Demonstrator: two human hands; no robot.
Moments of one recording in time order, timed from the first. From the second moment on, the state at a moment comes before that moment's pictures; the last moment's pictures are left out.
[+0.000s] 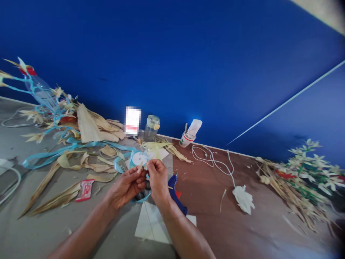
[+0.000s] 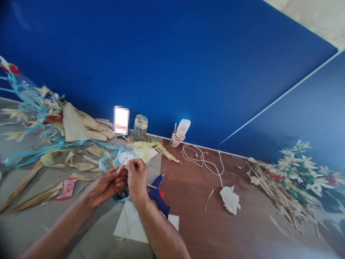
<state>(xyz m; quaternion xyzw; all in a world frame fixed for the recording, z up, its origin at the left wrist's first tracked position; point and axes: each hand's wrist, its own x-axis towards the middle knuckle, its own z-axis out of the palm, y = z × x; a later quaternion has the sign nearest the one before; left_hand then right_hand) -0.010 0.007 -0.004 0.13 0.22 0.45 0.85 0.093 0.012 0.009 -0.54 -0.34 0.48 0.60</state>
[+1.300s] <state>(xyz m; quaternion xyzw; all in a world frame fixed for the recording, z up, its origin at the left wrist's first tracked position) -0.042 0.028 0.004 0.11 0.27 0.56 0.77 0.112 0.021 0.014 -0.47 -0.31 0.59 0.58</state>
